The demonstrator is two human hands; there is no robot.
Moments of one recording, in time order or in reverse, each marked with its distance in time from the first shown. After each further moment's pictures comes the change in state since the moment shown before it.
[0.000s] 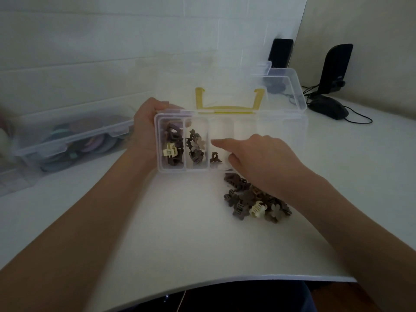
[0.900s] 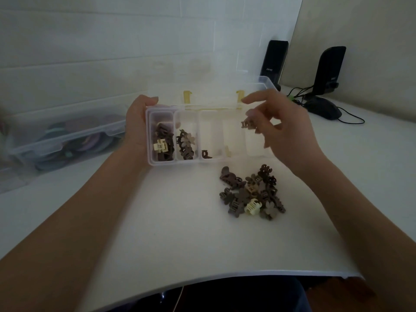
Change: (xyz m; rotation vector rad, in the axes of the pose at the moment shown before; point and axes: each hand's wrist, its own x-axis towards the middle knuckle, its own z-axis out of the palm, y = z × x) left_hand 0.003 0.004 -0.006 -0.026 0.085 -0.092; right_hand 0.000 0.038 -0.007 0.763 0.525 0.067
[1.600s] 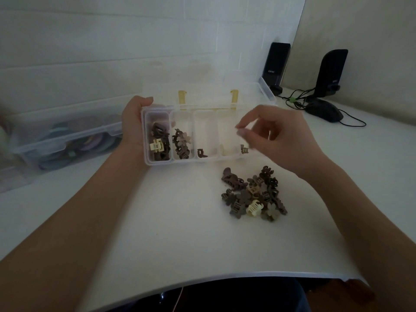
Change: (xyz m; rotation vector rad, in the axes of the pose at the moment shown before) left_hand 0.002 0.004 -0.006 -0.054 0.033 0.056; right_hand -0.001 0.001 -0.002 -0.061 -0.172 -0.067
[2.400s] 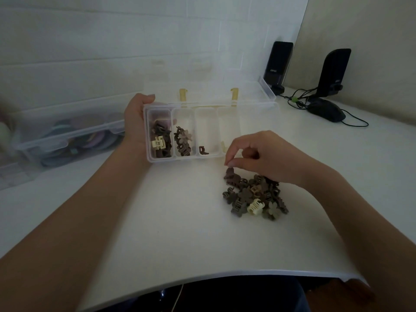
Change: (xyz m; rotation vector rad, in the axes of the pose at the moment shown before) left_hand 0.012 -0.004 -0.005 -0.044 0.034 -0.027; right_hand -0.002 0.004 0.012 -0.168 -0.452 0.059
